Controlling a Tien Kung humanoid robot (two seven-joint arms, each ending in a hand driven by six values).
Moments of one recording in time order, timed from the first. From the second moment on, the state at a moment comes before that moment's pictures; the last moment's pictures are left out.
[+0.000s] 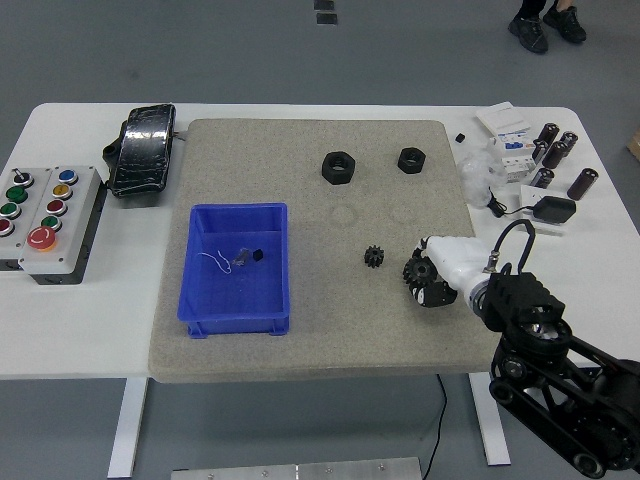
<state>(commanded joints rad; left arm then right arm) -0.06 0.11 -1.88 -0.18 2.16 -0.07 0.22 0.32 -0.33 0.84 1.61 -2.18 0.15 -0.65</state>
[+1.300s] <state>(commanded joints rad) -0.06 0.11 -1.95 -0.18 2.23 -0.08 0.24 0.66 -0.12 0.40 1.44 -2.09 -0.08 -0.40</state>
